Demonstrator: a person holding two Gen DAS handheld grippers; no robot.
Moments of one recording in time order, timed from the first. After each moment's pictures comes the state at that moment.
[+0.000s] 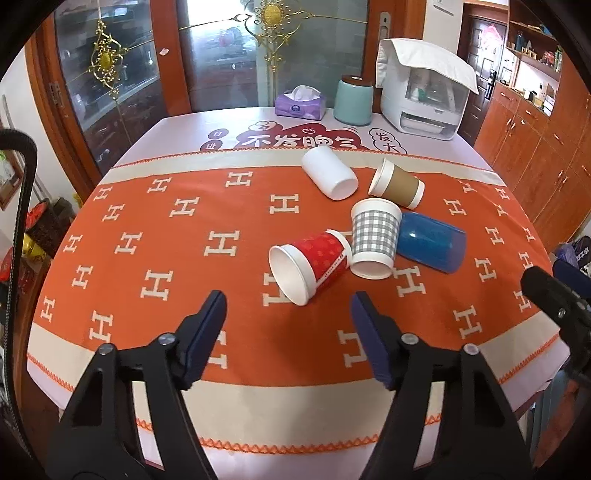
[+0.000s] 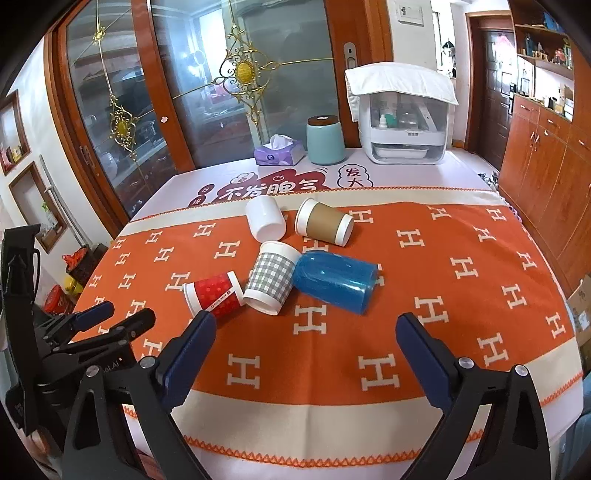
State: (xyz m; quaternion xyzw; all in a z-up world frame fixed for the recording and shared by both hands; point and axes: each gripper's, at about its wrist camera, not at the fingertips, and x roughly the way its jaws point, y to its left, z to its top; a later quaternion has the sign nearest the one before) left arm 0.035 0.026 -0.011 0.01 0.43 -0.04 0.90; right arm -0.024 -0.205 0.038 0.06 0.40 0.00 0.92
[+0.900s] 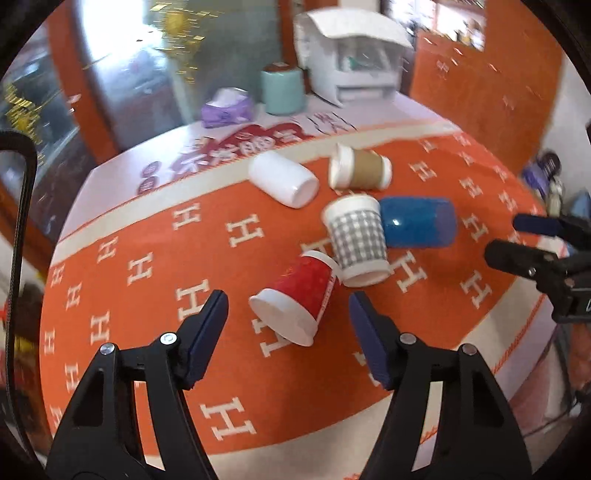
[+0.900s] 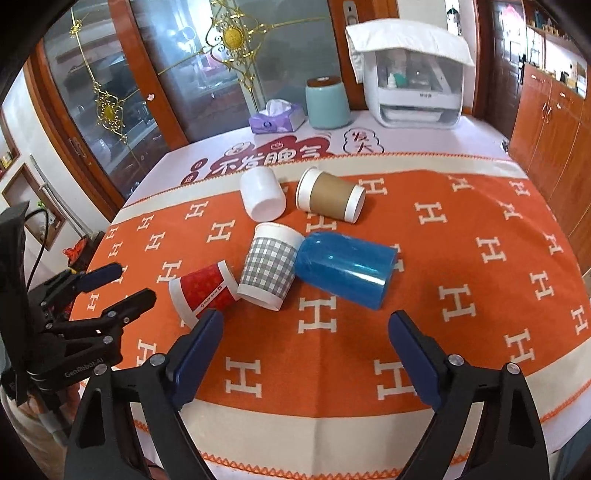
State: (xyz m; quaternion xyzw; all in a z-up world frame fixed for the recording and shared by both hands) left arm 0.100 0.010 -0.027 0.13 0.44 -0.19 0.87; right arm 0.044 -0.208 -0.008 0.09 0.46 0.01 0.88
